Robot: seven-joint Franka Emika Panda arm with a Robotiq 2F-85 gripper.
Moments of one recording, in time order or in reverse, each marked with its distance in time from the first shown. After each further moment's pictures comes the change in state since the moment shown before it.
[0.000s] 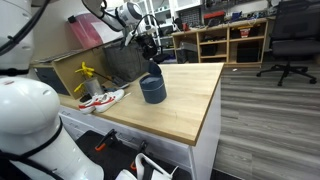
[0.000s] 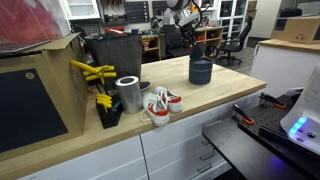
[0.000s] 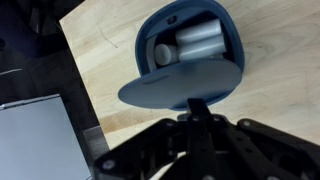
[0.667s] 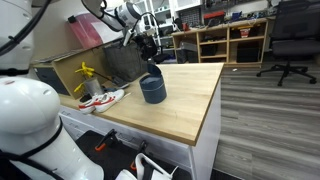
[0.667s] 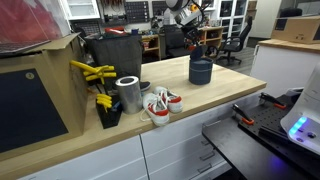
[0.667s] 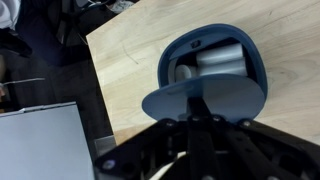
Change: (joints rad) arm 0.007 0.003 0.000 0.011 -0.018 -0.118 -0.036
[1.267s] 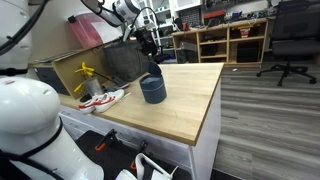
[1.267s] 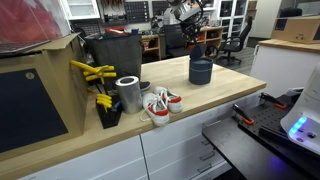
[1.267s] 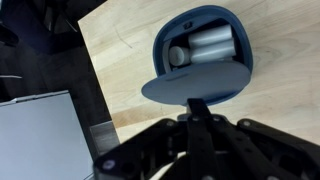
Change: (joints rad) arm 0.001 -0.026 0.000 0.027 -0.004 0.039 0.005
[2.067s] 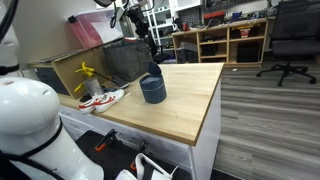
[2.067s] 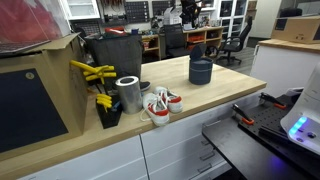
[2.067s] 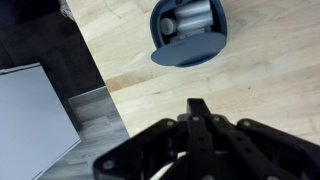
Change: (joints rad) arm -0.012 -0.190 0.003 -0.035 0.024 0.085 -0.048
